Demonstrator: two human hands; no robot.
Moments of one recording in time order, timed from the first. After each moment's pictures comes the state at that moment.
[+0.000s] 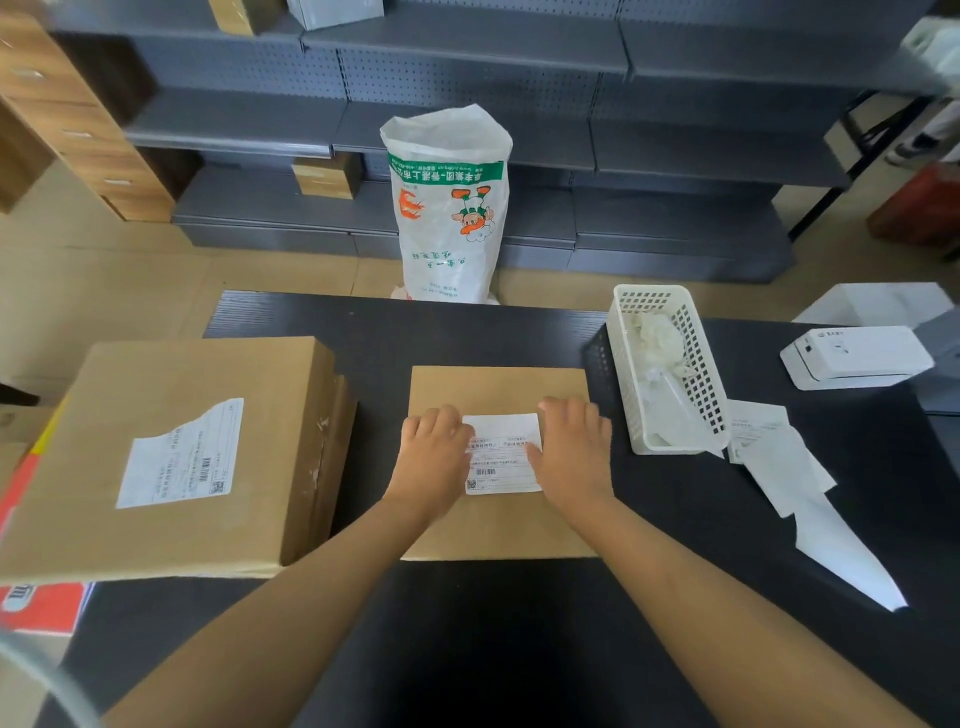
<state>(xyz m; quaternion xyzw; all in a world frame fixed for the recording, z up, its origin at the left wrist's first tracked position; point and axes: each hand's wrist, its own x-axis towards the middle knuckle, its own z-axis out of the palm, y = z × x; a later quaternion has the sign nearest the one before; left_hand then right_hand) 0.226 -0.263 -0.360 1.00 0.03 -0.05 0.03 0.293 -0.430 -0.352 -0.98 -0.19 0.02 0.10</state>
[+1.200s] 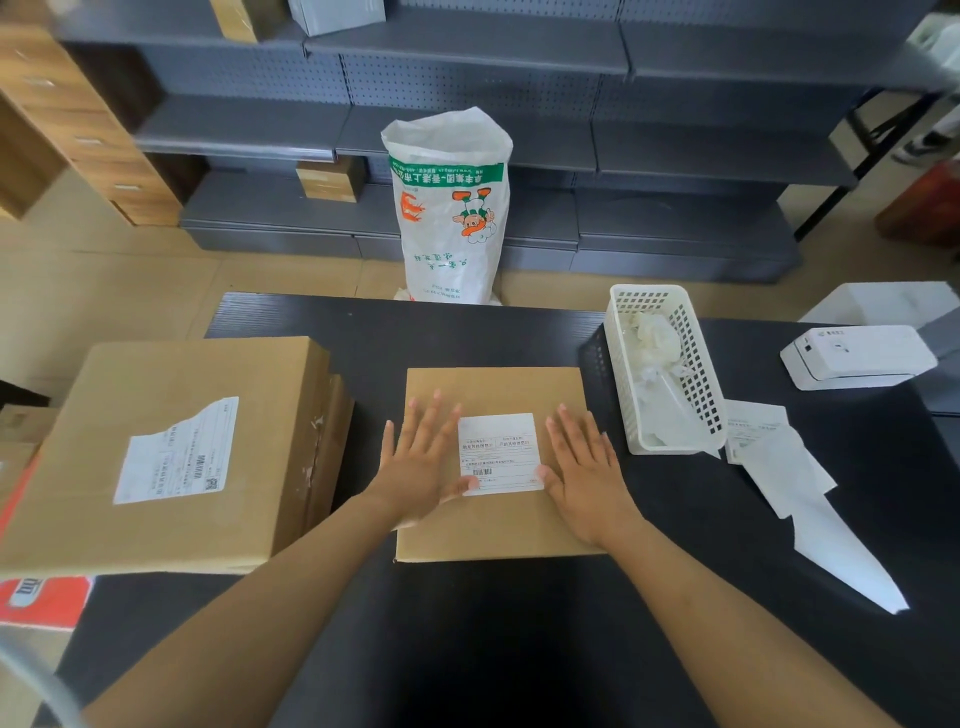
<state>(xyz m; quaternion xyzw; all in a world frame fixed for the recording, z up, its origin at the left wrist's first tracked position) 0.214 -0.246 -0.366 0.96 0.04 -0.21 0.16 0.287 -0.485 -0.375 -0.94 -0.28 0.19 0.05</state>
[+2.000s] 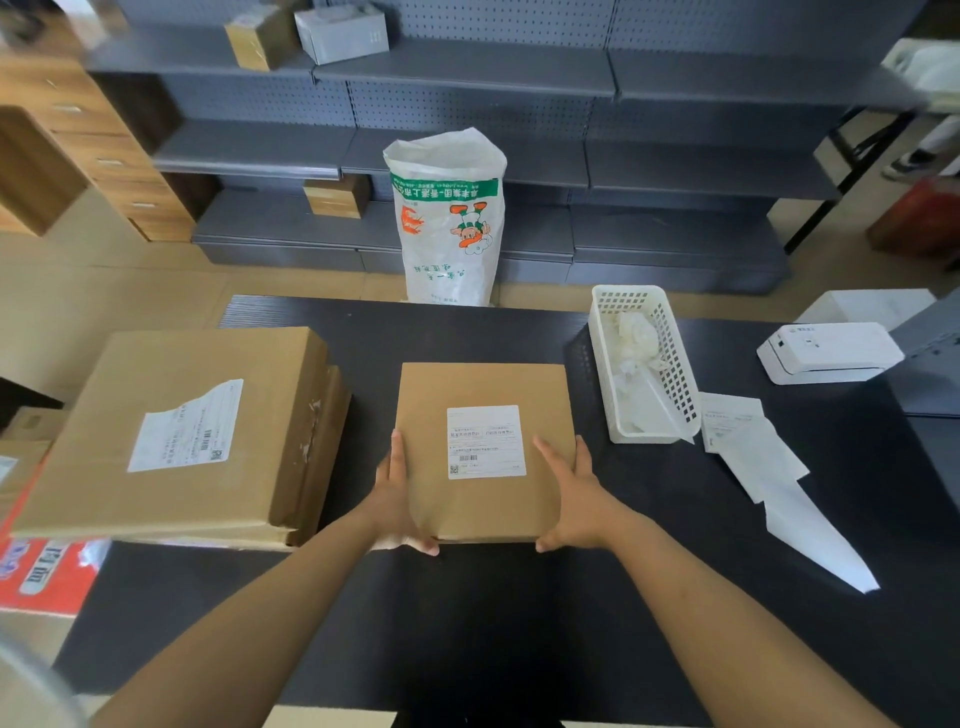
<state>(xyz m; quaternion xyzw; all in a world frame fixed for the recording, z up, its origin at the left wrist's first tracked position) 0.157 -0.261 -0.359 0.86 0.21 -0.27 0.37 0.260 -0.512 -0.352 -0.88 -0.18 0.40 0.18</state>
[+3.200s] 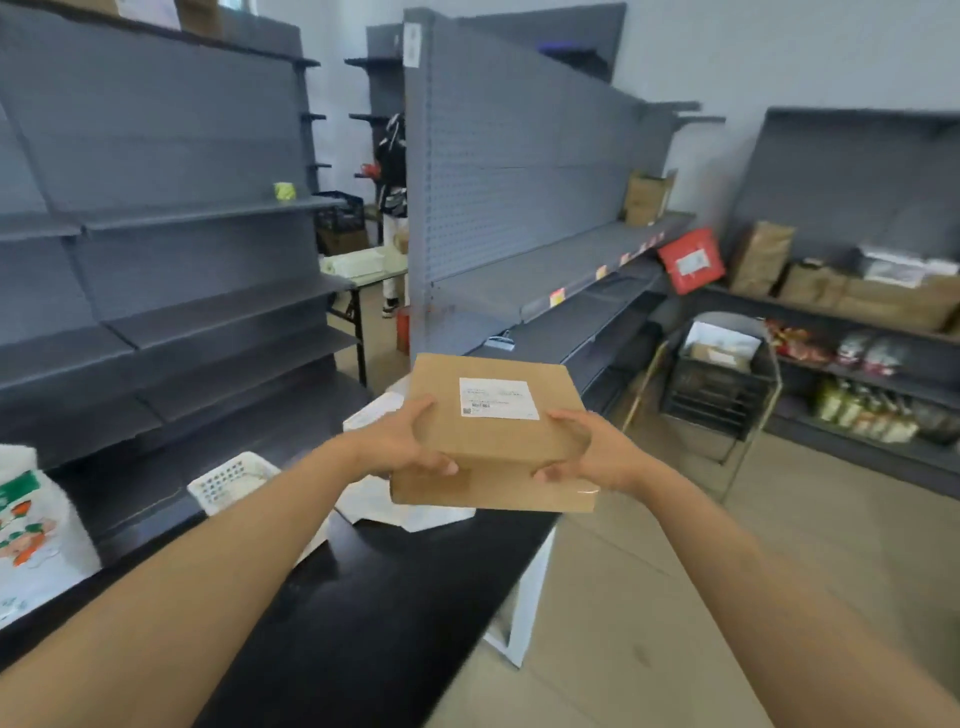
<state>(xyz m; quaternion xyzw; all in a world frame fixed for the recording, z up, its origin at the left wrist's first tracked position) 0.199 -0.590 -0.088 0.85 -0.33 -0.28 0.31 0.026 -0.818 -0.100 -0.88 0.22 -0.07 0.42</state>
